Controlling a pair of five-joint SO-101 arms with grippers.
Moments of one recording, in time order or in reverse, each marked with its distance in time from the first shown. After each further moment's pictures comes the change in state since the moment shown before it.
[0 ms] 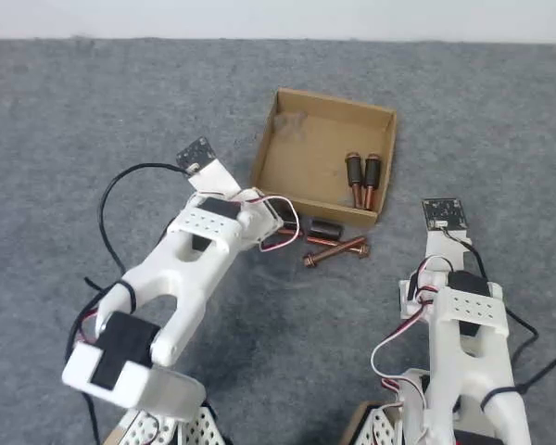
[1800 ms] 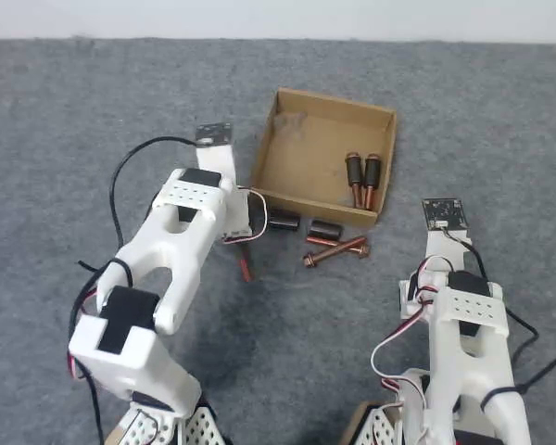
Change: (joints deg) left arm -6.9 8.2 -12.7 17.3 -36.7; right arm 0.0 0.0 0.0 0.0 0.0
